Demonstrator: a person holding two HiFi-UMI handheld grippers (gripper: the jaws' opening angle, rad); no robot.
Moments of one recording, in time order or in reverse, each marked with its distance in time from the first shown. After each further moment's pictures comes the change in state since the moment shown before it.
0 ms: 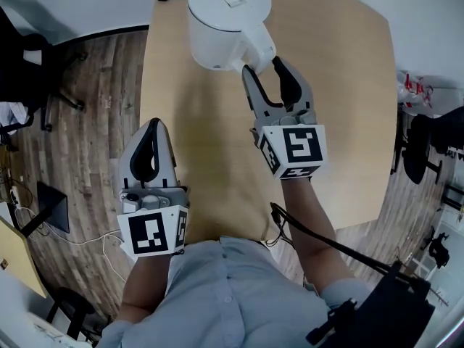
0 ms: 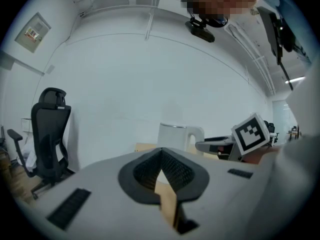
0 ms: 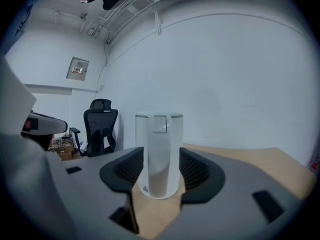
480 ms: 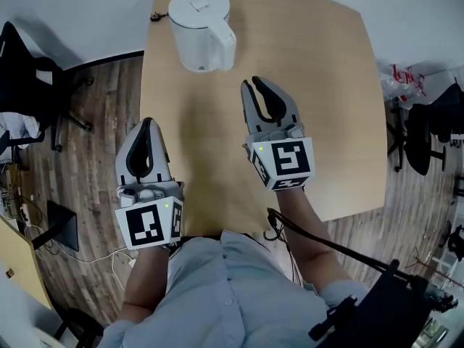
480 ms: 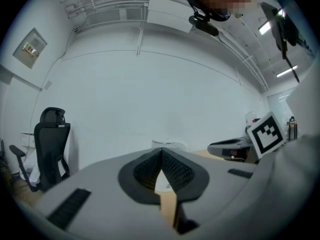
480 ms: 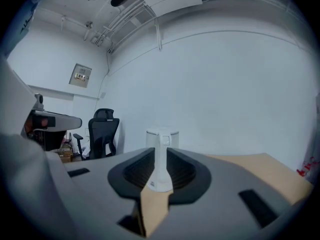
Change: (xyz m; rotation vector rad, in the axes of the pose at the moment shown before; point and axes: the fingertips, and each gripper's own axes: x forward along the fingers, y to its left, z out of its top) left arm -0.048 -0.021 0.034 0.086 -0.118 -0.009; right arm -0.087 0.022 0.016 -0.005 -0.098 -0.037
